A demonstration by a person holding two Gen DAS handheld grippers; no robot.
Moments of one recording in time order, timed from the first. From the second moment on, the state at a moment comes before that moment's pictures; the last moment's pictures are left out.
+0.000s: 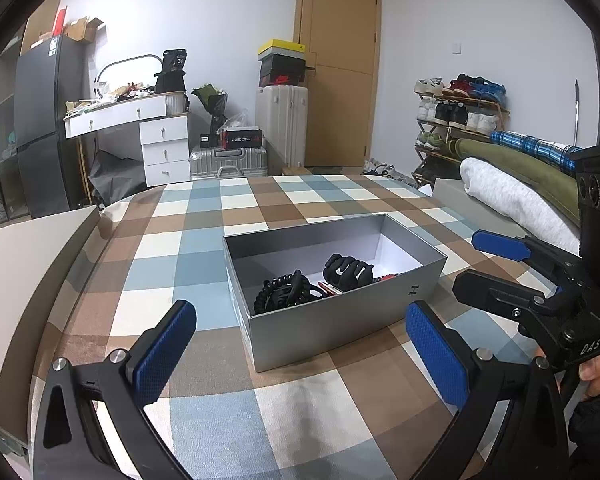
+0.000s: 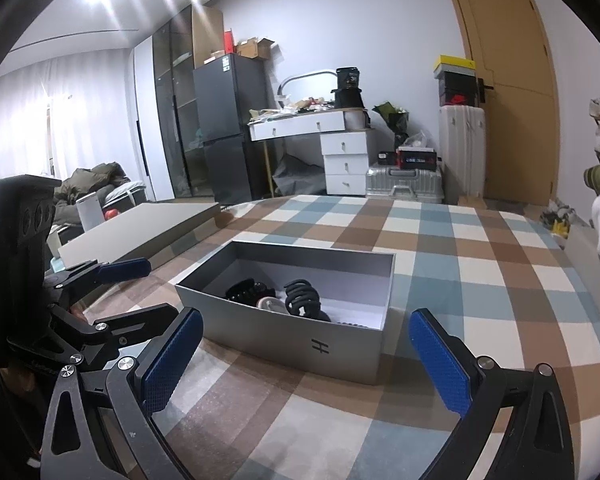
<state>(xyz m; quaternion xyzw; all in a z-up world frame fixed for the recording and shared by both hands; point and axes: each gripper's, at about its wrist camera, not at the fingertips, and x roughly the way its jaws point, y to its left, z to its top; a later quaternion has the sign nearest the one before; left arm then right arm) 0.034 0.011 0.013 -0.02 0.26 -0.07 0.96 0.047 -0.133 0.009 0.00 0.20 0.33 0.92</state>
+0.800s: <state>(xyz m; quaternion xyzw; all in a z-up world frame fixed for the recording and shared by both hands) 0.034 0.011 0.017 -0.02 0.25 -0.07 0.97 0.047 -0.133 0.009 0.00 0.20 0.34 0.92</state>
